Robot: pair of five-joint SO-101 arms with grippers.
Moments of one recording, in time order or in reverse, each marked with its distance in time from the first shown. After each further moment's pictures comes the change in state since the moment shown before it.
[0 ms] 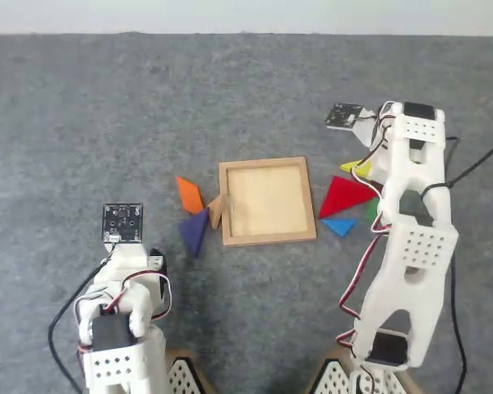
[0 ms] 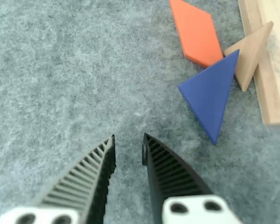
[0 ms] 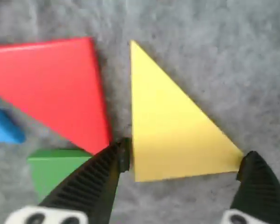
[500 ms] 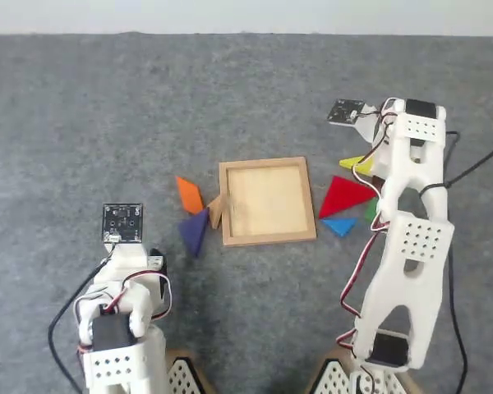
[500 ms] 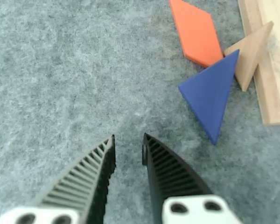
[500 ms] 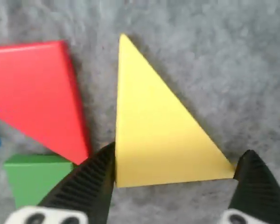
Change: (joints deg) left arm 0.0 0.0 0.0 0.0 0.0; right arm 0.6 8.8 -12.0 2.5 0.7
